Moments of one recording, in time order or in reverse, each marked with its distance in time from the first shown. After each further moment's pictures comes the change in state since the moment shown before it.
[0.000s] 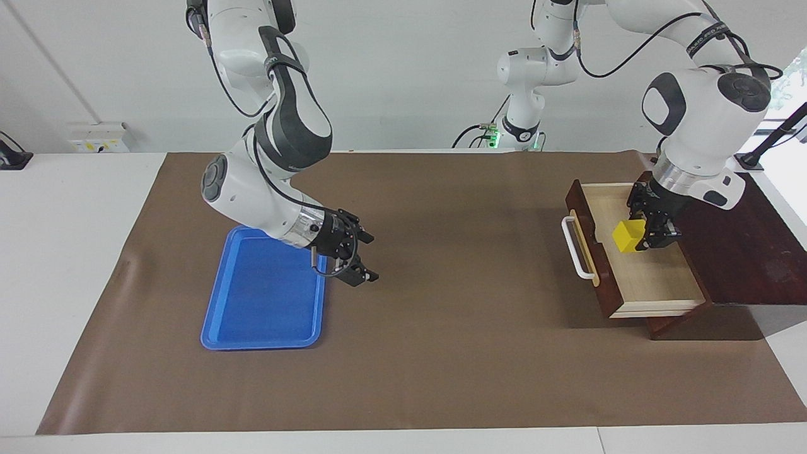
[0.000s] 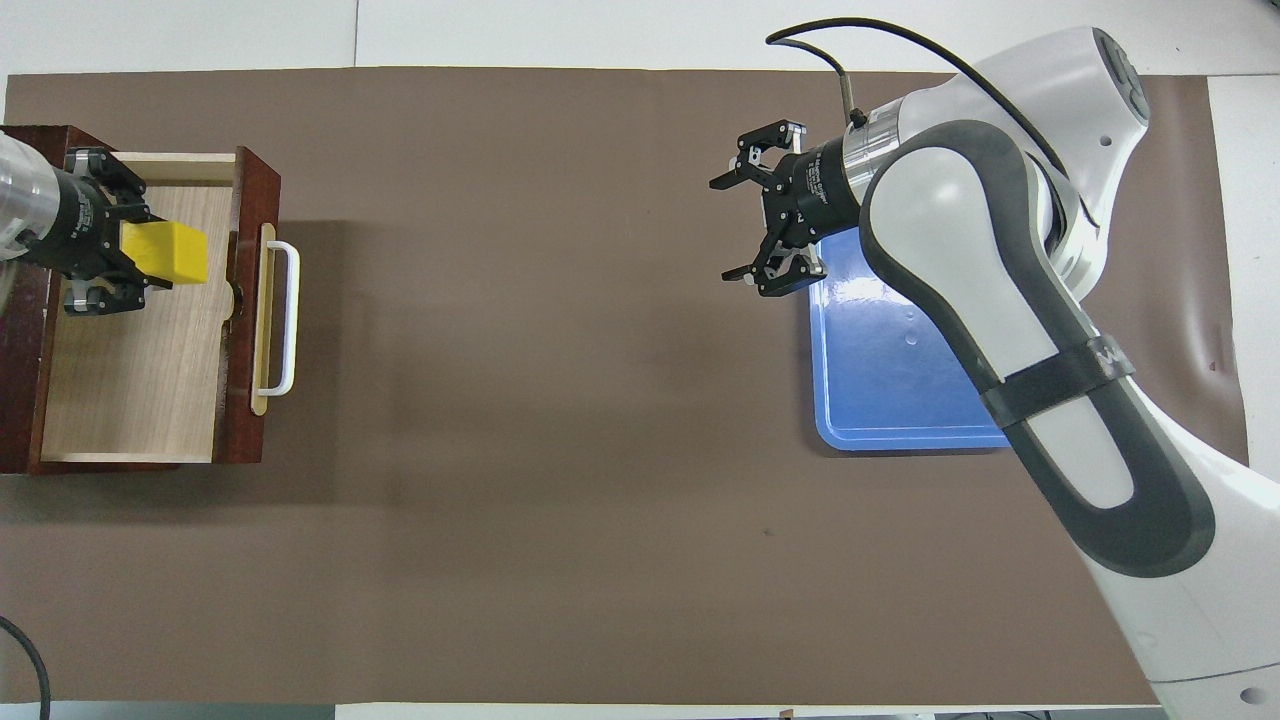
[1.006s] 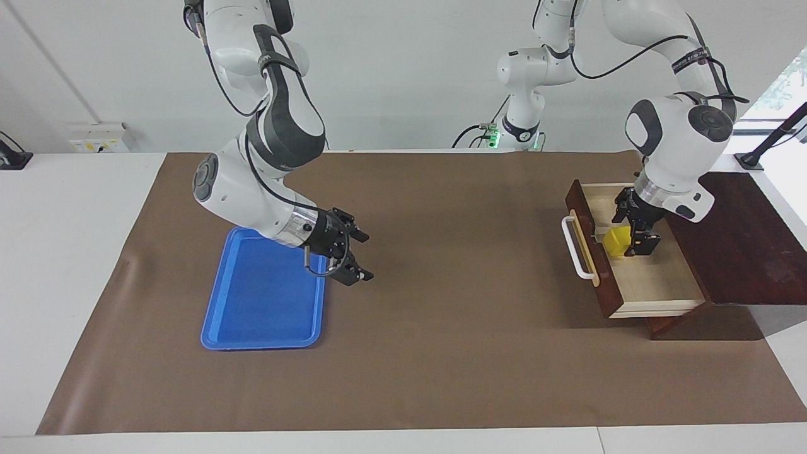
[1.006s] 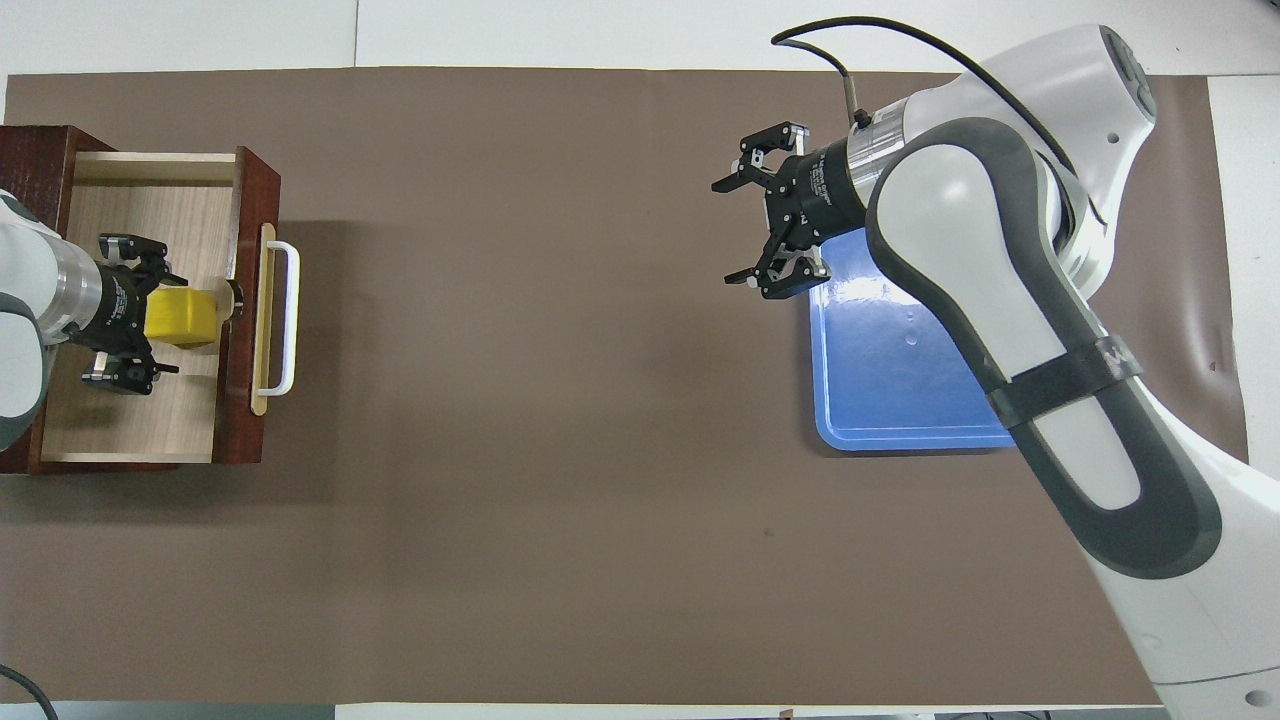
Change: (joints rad) left arm 0.073 -0.085 0.016 -0.349 0.015 0.231 0.147; right arm 0.002 -0.002 0.004 0.000 0.000 -0.015 -0.001
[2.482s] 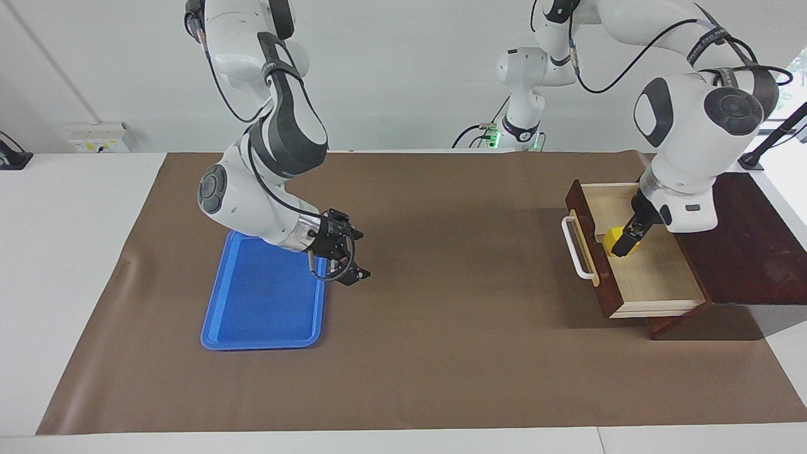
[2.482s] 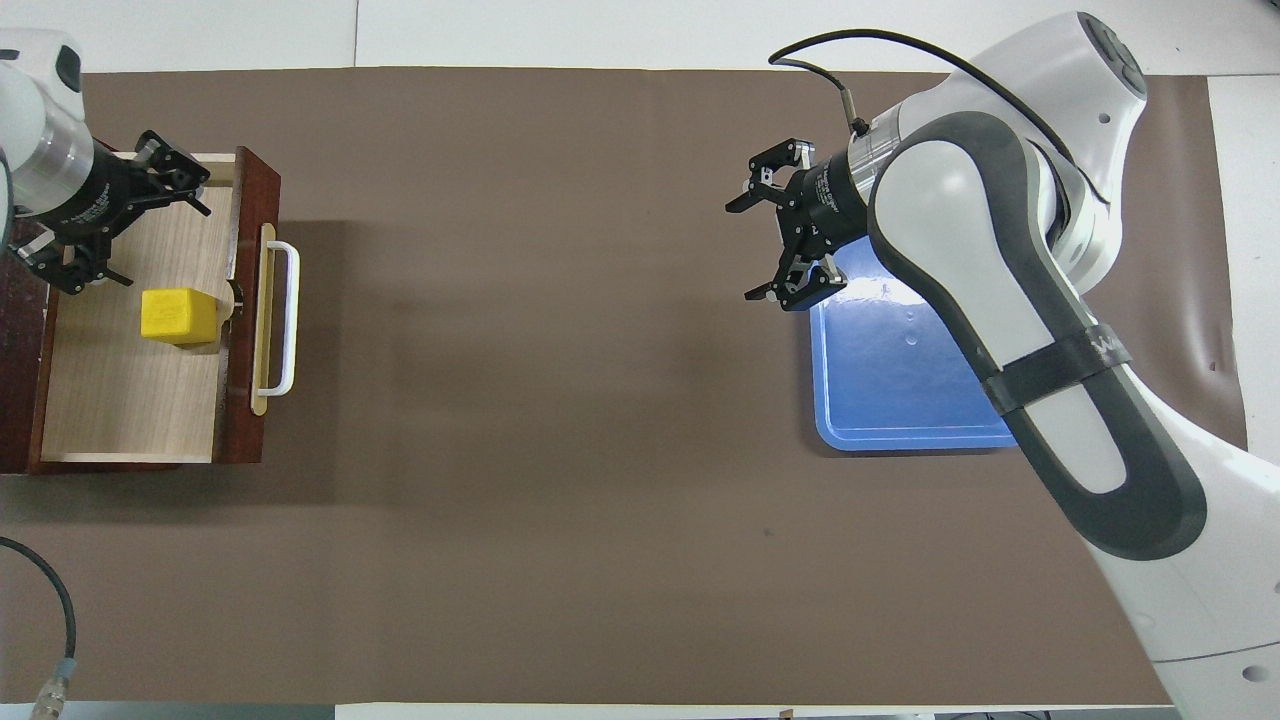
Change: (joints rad) left arm -0.089 0.208 -0.001 0.537 0.035 -0.399 0.505; right arm -0.023 0.021 -0.005 0.019 -0.080 -0.089 0.008
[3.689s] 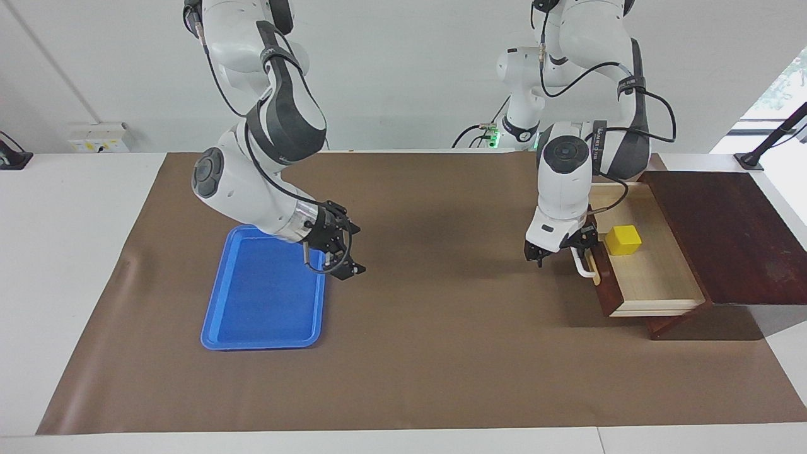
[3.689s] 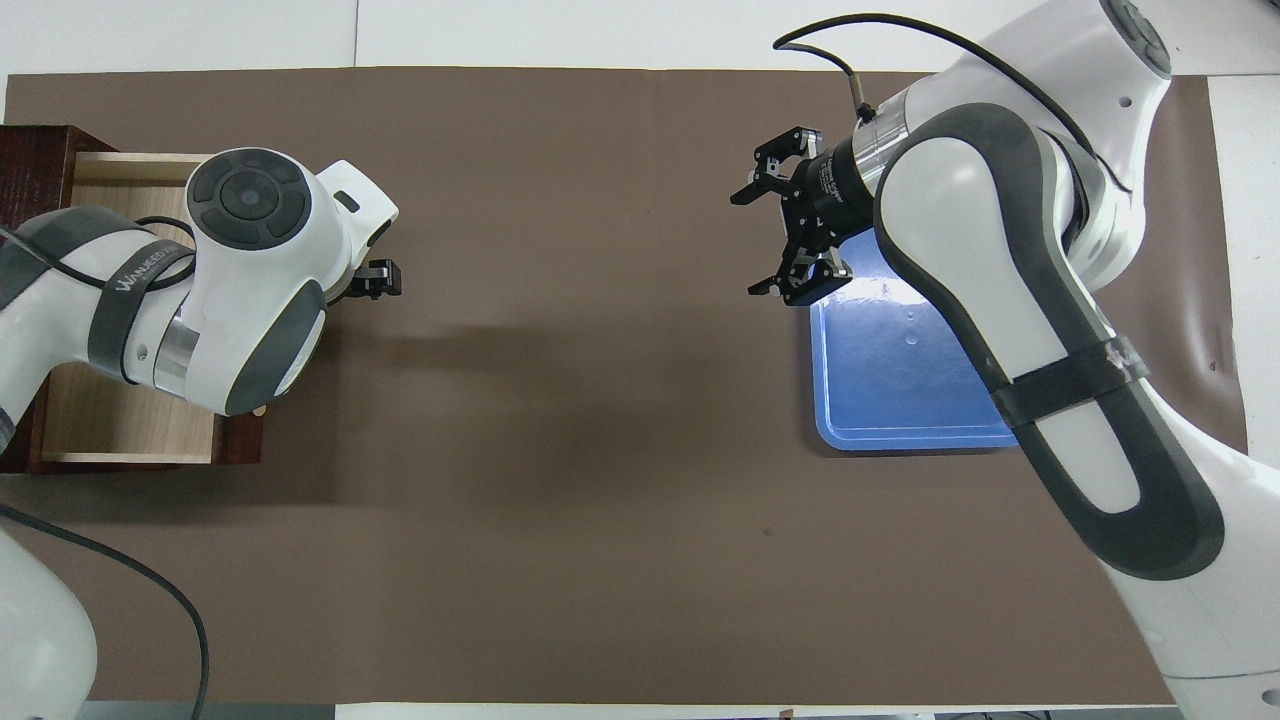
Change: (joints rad) left arm -0.094 -0.037 -0.180 -0.375 0.273 0.344 0.464; right arm 0.009 0.007 0.004 0.070 -0.046 -0.051 0.068
